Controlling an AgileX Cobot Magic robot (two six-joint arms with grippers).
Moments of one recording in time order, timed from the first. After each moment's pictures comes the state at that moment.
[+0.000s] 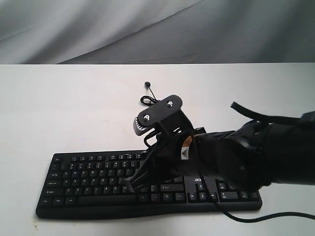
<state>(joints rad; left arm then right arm) 0.13 0.00 0.00 0.17 0.28 -0.04 0.84 1.69 -0.80 0.22 -0.01 -0.10</state>
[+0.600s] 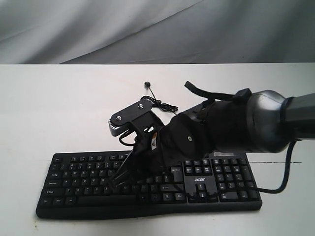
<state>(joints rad) 0.13 0.00 0.00 0.17 0.28 -0.04 0.84 1.87 -1.05 0.22 0.28 -0.10</state>
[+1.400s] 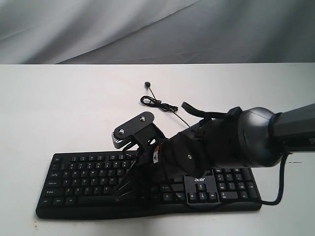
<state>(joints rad) 0.13 0.00 0.00 0.17 0.28 -0.04 0.85 1.91 -0.99 0.22 0.16 -0.11</state>
